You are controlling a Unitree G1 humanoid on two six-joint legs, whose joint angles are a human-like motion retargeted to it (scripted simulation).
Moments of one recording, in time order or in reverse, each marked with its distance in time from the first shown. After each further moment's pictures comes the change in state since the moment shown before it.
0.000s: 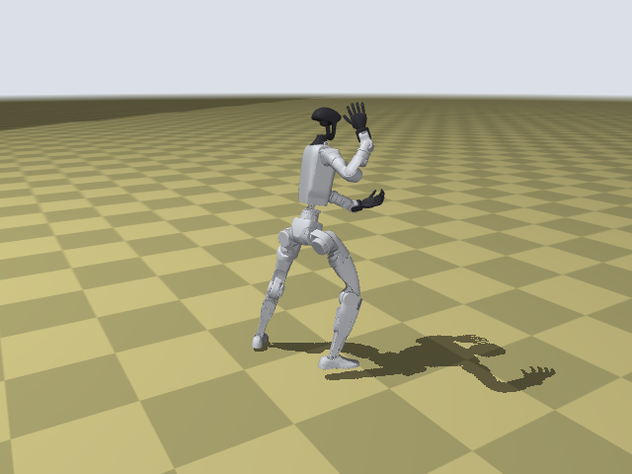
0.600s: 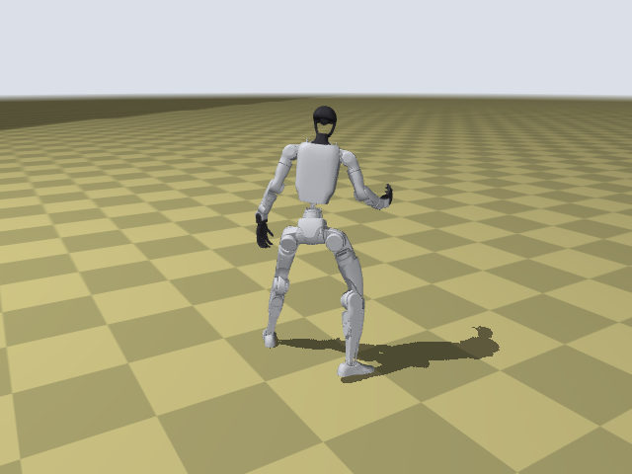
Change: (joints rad) left arm 0.481 0.378 0.262 0.391 1.481 -0.006 0.350; right arm 0.372 0.605 0.287 0.935 0.232 0.149 0.737; waist 0.533 -0.003 0.005; left_leg -0.429 -0.097 -0.446 0.217 -0.052 0.060; right_leg 0.452 -0.011 -0.315 -0.345 0.186 0.111
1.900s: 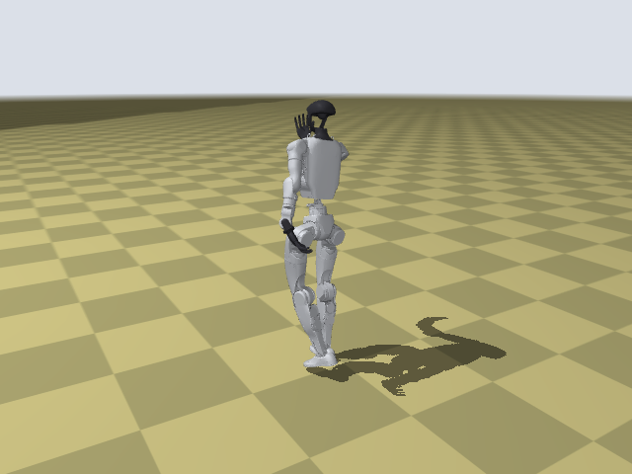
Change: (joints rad) left arm 0.243 -0.053 -0.163 0.298 0.404 0.127 -0.244; right arm -0.896 0.221 0.466 -0.329 0.558 -0.012 -0.170; waist -0.202 -0.088 -0.012; left_leg 0.460 -0.515 -0.034 0.162 -0.197 0.229; right_leg -0.073 0.318 0.542 -0.240 0.033 -0.235
